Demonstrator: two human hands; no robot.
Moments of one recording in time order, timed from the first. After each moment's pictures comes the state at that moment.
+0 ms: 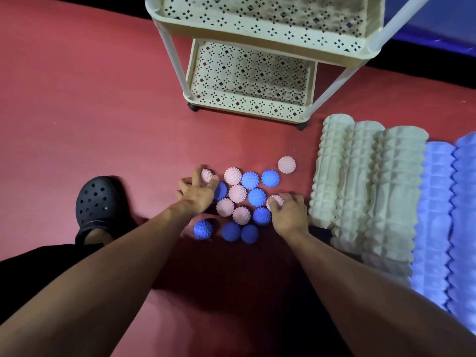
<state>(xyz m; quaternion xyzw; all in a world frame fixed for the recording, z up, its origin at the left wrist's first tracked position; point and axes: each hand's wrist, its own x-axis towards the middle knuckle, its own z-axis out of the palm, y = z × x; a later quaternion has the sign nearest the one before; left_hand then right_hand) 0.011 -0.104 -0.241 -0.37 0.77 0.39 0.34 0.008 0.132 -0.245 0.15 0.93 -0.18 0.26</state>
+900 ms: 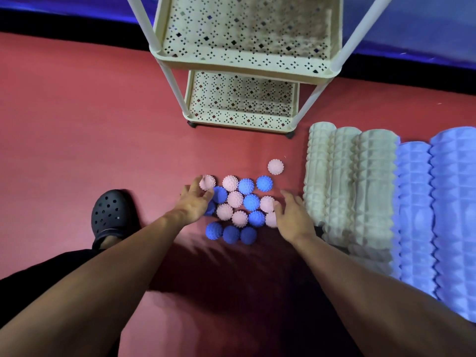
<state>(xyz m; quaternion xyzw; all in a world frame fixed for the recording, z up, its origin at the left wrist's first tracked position) 0.017 -0.121 -0.214 -0.28 0.81 0.41 0.33 0.010 0.148 -0.187 0.08 0.93 -0.24 0.26</state>
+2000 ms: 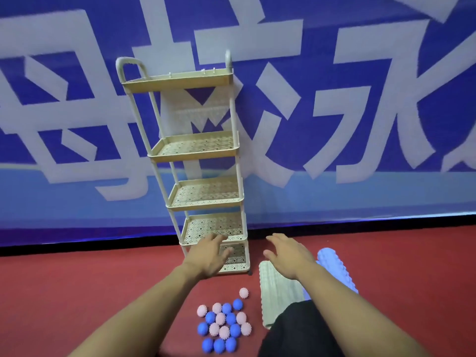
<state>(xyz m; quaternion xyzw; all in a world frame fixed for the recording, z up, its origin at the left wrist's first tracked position) 0.116 0.033 0.295 0.06 0.99 0.14 0.05 0.112 0.280 0.291 -0.12 0.98 -0.14 0.07</state>
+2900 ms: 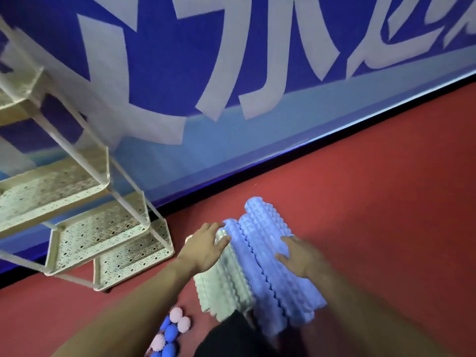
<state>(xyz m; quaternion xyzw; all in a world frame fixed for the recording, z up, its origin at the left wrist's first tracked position) -0.029 0.263 0.110 0.21 0.94 0.19 0.19 0.074 0.523 0.053 0.14 0.94 -0.19 0.22</state>
